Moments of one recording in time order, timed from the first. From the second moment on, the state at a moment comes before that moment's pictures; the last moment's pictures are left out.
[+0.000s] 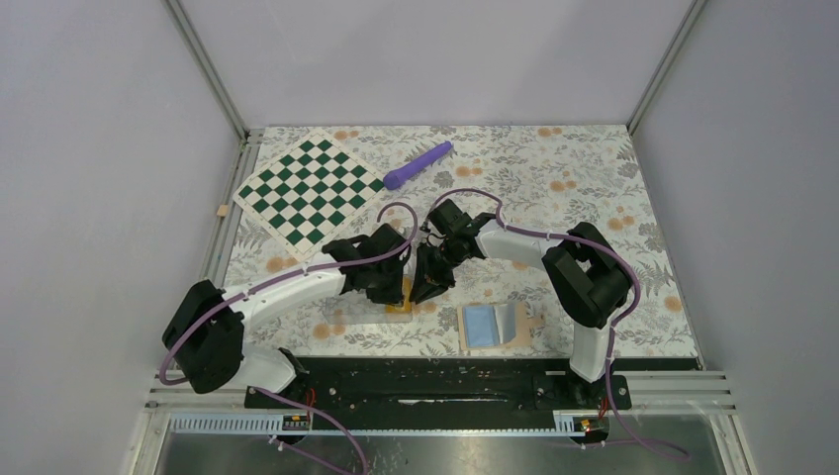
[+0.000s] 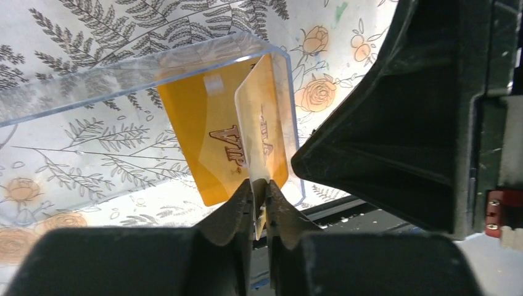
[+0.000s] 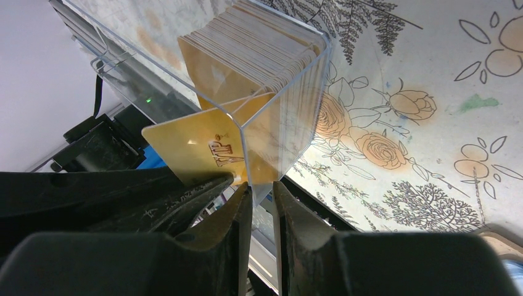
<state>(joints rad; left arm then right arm) -0.81 1.38 0.92 -0.68 0.02 -0.70 0.75 1.89 1.20 -0.48 -0.65 0.80</state>
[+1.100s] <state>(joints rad) -0.80 0.95 0.54 -0.13 0.28 -0.99 0.44 1.10 0.75 -0.57 -0.74 0.63</state>
